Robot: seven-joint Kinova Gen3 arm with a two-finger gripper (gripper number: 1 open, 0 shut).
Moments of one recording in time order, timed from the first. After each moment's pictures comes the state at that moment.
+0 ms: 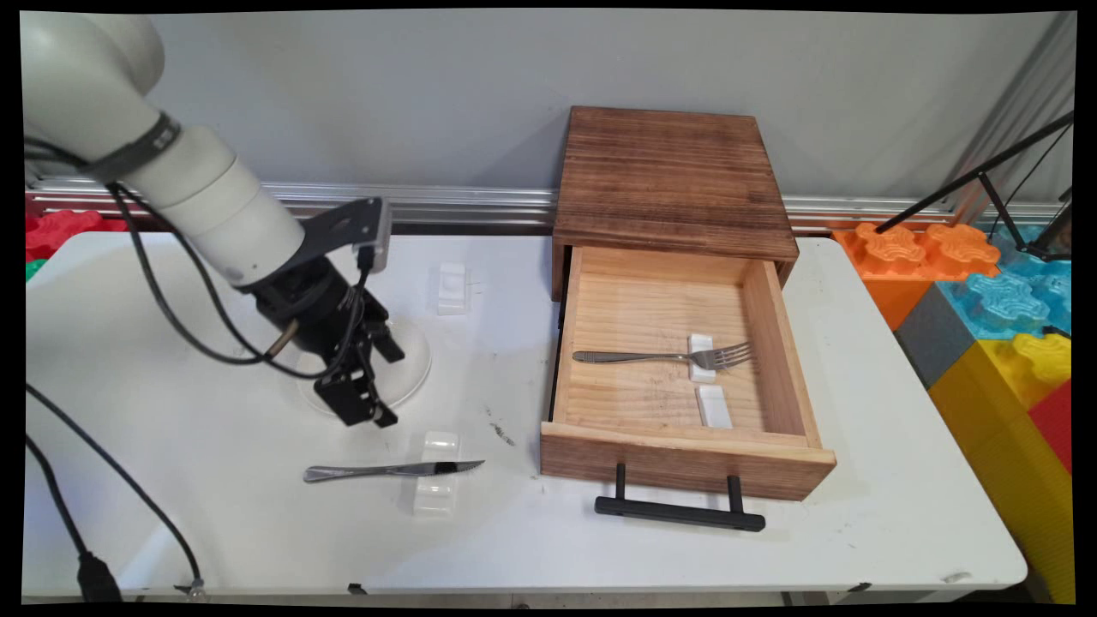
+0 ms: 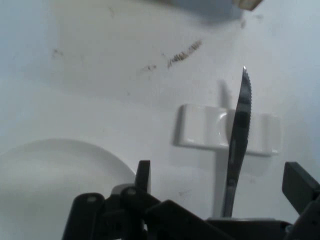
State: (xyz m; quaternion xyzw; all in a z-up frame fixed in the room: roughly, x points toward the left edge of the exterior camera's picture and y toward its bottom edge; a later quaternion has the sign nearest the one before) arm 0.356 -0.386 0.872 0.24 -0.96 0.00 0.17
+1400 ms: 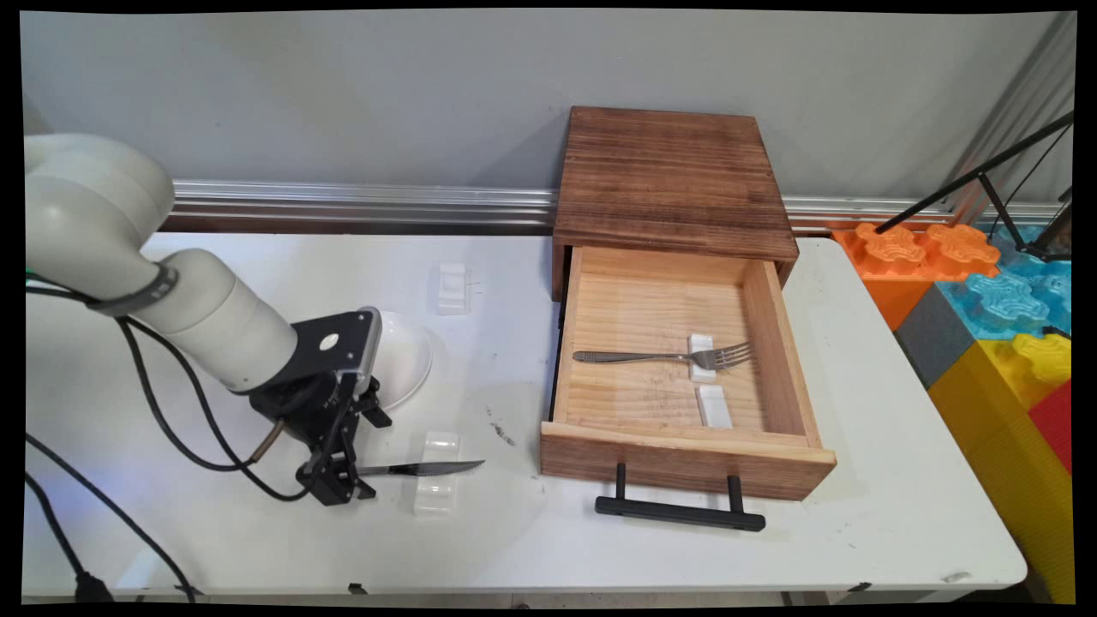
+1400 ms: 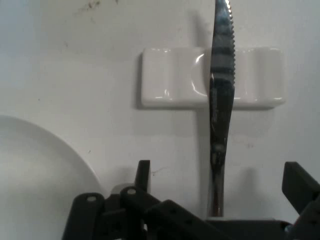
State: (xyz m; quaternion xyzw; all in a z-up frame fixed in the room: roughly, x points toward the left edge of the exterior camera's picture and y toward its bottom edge) arm 0.356 -0.335 0.791 0.18 -0.97 0.03 0.14
